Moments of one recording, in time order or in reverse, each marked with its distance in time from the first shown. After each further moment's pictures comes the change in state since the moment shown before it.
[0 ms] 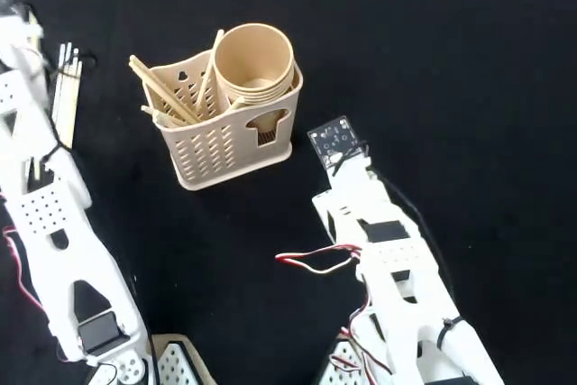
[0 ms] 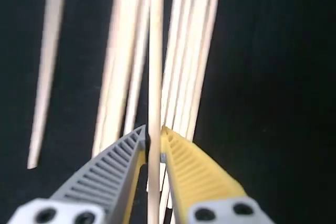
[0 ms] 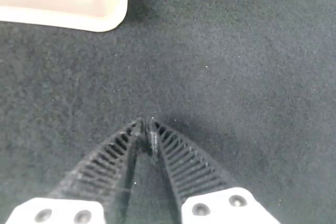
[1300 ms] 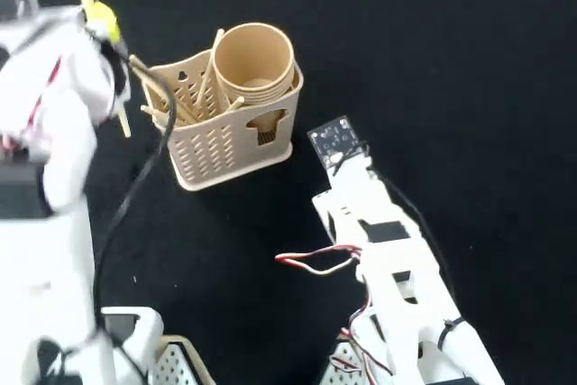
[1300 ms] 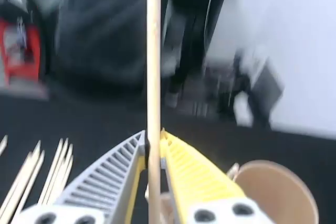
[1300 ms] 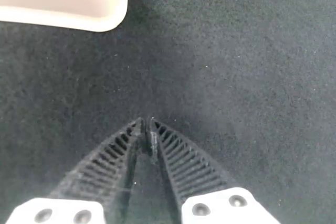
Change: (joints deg) left arm 25.9 -102.4 94.7 -43.0 22.8; right arm 0.0 0.0 0.0 0.0 0.0
